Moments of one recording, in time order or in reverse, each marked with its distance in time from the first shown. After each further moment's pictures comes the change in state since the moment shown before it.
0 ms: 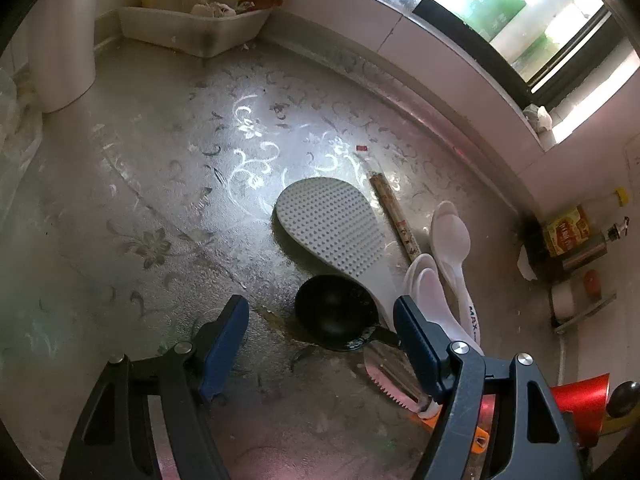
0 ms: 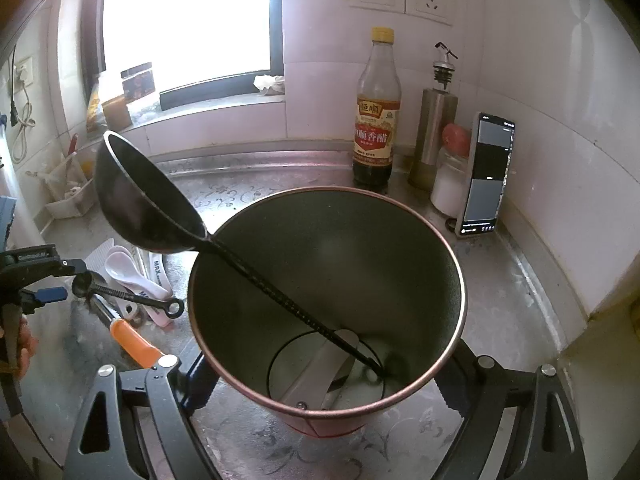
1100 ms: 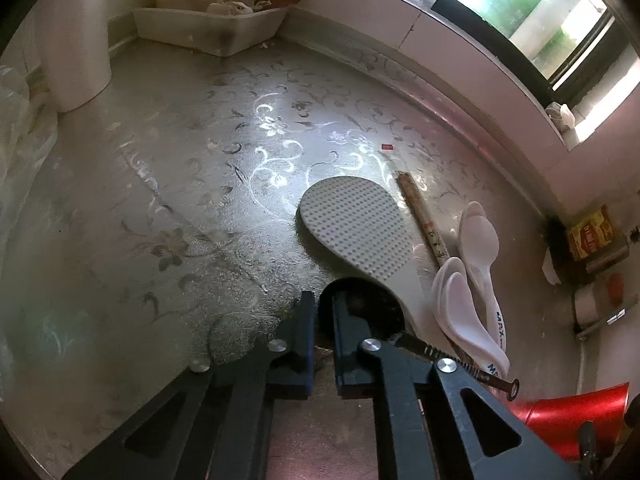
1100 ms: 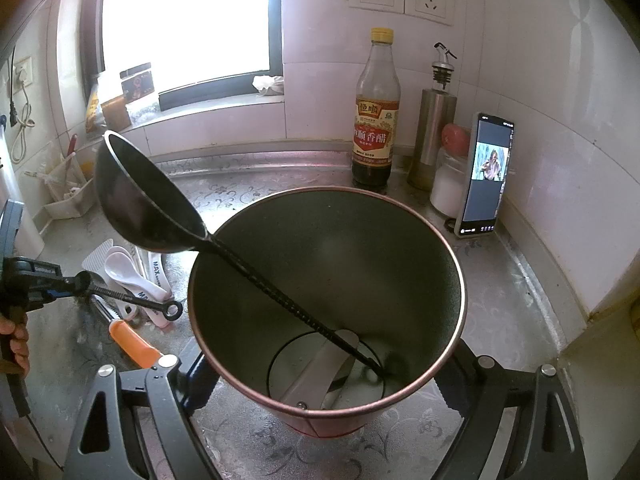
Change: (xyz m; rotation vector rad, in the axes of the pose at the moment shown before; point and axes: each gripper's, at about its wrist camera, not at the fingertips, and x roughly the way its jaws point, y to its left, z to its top) left arm 0.009 0.005 -0.002 -0.002 -0.022 0.083; right arm 0.000 0.001 0.000 0.001 -0.001 -0.001
